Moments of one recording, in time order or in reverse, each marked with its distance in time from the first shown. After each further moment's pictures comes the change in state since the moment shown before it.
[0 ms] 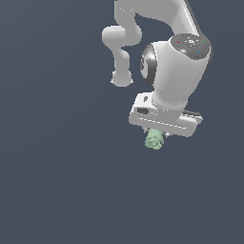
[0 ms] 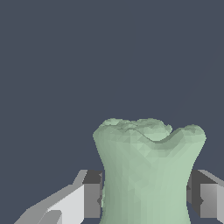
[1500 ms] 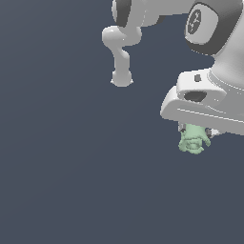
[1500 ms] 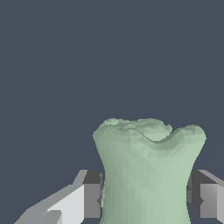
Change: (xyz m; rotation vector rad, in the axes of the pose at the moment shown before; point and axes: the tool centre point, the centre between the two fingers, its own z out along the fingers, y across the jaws) arm 0.039 -0.086 -0.101 0.001 -0.002 0.000
